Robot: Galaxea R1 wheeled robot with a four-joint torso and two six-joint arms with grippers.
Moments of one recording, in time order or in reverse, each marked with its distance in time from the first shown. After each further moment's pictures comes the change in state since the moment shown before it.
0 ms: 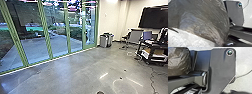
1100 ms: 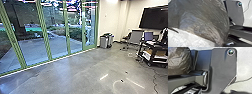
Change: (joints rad) left arm 0.003 0.002 -0.003 0.011 0.000 0.000; right arm 0.000 0.009 -0.004 -0.008 -0.001 0.000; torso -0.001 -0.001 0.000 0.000
